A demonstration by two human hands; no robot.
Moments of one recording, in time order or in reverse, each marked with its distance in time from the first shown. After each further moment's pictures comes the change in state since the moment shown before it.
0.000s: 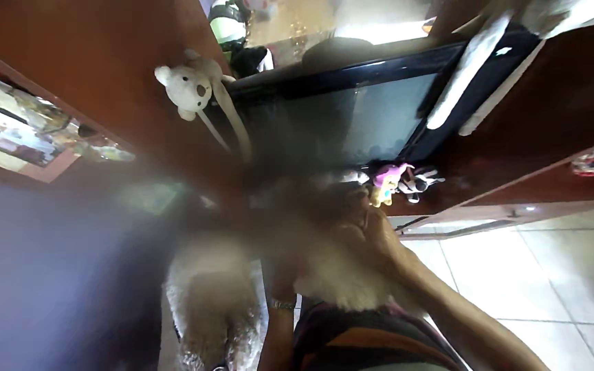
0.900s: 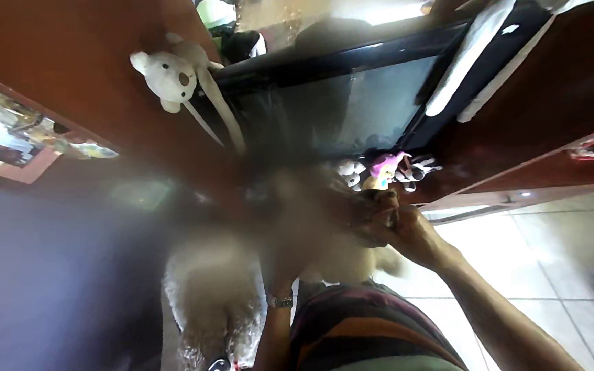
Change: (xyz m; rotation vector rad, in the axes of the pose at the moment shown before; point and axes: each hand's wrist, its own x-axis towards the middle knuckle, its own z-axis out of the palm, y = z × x) left_hand 0.008 0.008 0.011 0.421 -0.082 0.173; right_hand -0.029 0.032 -0.050 -0.108 -0.118 0.089
